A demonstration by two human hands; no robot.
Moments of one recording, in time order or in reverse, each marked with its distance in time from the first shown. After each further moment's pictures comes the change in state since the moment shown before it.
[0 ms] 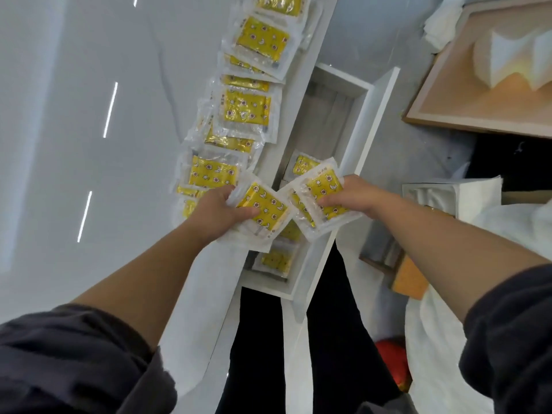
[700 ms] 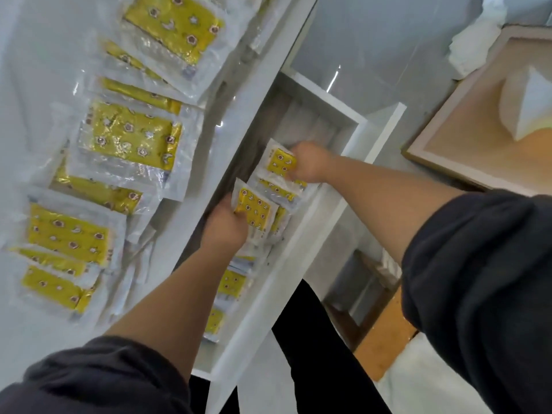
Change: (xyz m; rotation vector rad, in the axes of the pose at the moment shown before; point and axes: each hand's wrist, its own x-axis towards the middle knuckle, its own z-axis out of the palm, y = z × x) left_hand 0.205 0.031 0.148 0.156 0.320 -0.230; right_hand 0.240 -0.034 -0.102 -0.951 -0.048 -0.358
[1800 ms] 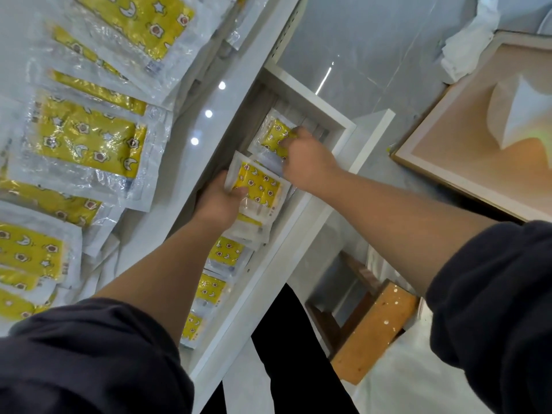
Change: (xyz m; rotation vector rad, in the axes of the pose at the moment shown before) left_hand 0.032 0.039 0.003 -0.298 -0.114 -0.030; right_hand 0.002 0.020 0.004 -0.076 0.252 0.078
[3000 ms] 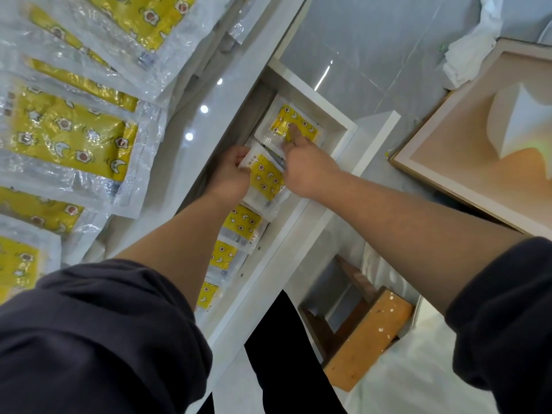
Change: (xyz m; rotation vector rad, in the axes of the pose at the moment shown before) left_hand 0.040 0.028 0.016 -0.101 0.007 0.081; right_hand 0.003 -0.001 -0.002 -0.101 -0.171 0.011
